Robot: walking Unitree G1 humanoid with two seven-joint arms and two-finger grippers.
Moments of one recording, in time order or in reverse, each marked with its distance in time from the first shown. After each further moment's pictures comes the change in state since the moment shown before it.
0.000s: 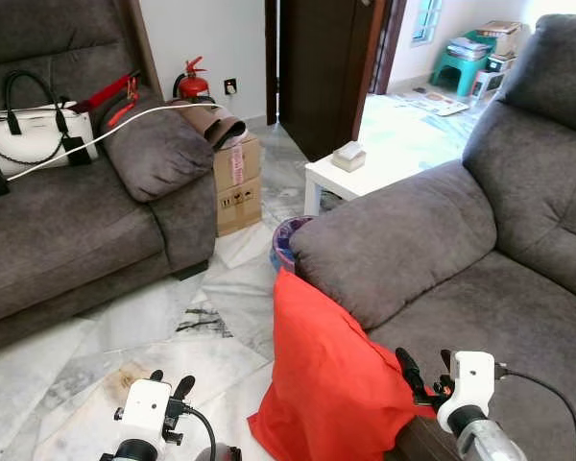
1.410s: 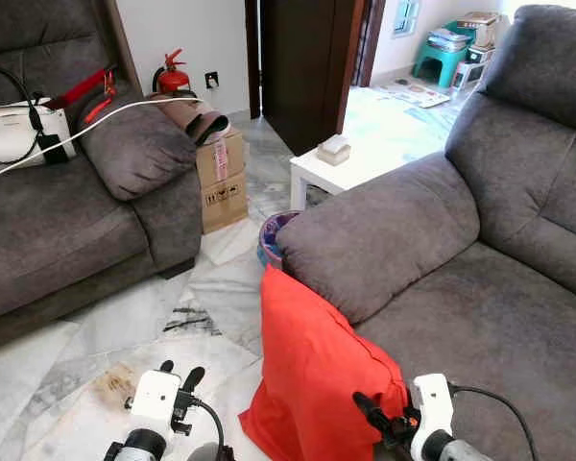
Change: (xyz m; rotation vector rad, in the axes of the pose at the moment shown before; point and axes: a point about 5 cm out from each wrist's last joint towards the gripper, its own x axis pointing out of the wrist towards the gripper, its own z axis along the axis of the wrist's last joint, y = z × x) left arm 0.009 -0.008 0.011 0.004 -0.048 -0.043; right arm 0.003 0.050 -0.032 0.077 0.190 0.286
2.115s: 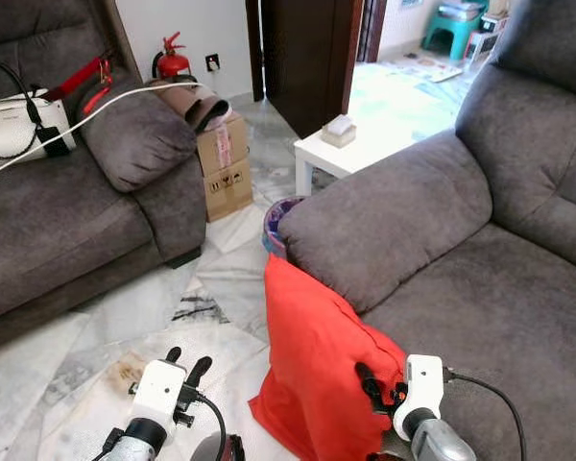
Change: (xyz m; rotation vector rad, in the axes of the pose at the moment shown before) left arm -0.003 0.000 0.020 0.063 -0.073 -0.082; right arm 0.022 0.014 0.008 0.105 -0.086 -0.240
